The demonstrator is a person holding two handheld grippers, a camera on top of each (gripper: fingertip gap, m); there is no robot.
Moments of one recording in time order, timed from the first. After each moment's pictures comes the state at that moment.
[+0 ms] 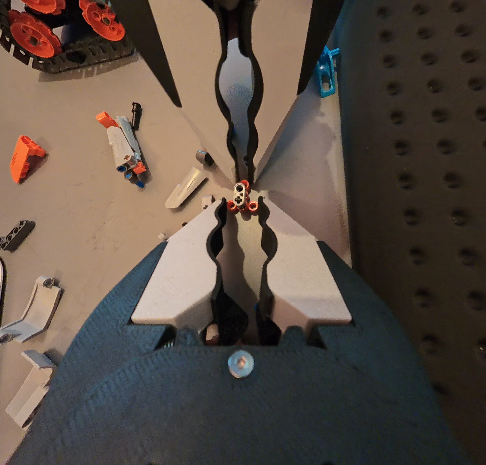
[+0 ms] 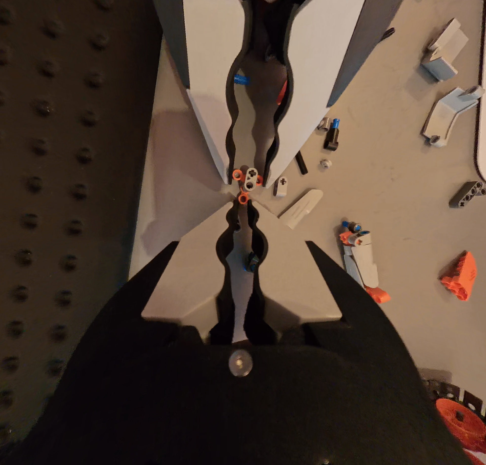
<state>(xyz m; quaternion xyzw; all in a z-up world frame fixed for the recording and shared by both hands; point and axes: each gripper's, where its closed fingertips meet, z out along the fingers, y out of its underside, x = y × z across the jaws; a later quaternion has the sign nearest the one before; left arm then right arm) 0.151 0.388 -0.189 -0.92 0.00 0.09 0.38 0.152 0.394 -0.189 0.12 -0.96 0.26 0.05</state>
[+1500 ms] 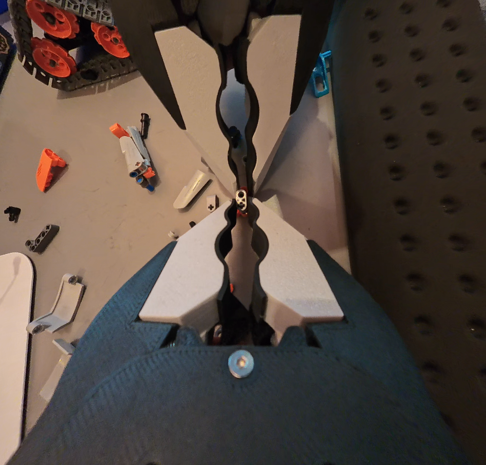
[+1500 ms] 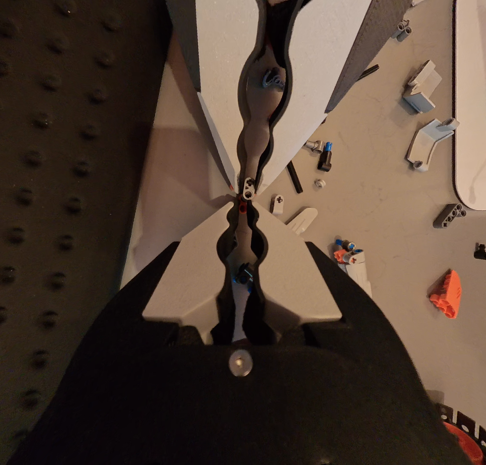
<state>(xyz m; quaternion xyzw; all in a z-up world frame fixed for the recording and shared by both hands) 0.152 0.384 -0.179 -0.92 0.02 0.11 0.38 0.152 0.381 -0.188 0.14 -0.94 0.30 0.07</state>
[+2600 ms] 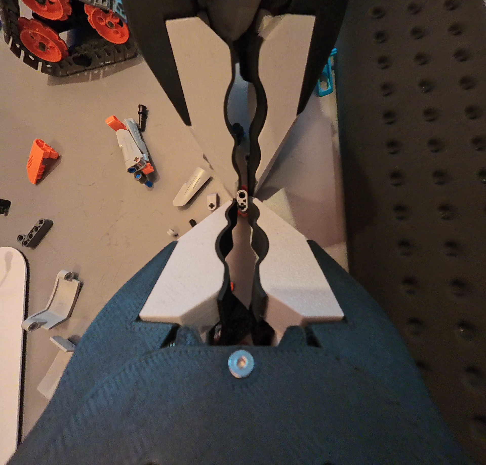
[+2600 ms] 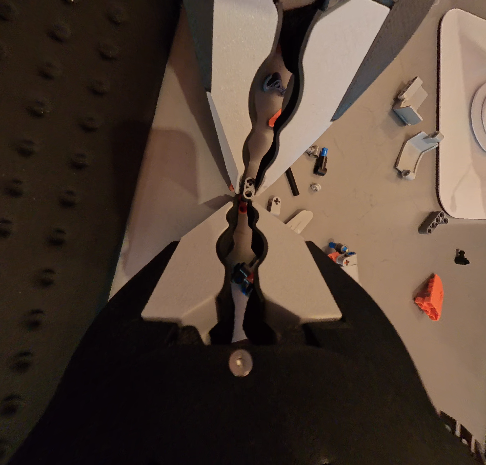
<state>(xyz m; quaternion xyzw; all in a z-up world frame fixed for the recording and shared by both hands) 0.151 0.384 -0.179 -0.93 0.00 0.10 0.37 0.151 0.381 -0.186 0.16 -0.93 0.31 0.09</state>
